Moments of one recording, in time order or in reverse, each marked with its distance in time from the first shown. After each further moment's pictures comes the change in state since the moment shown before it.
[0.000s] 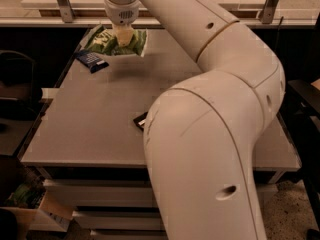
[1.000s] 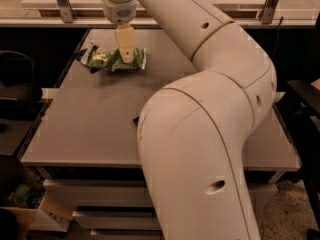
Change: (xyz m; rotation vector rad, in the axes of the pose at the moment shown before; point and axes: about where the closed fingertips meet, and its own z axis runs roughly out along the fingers) arm -0.006 -0.005 0.001 -0.003 -0.021 -0.018
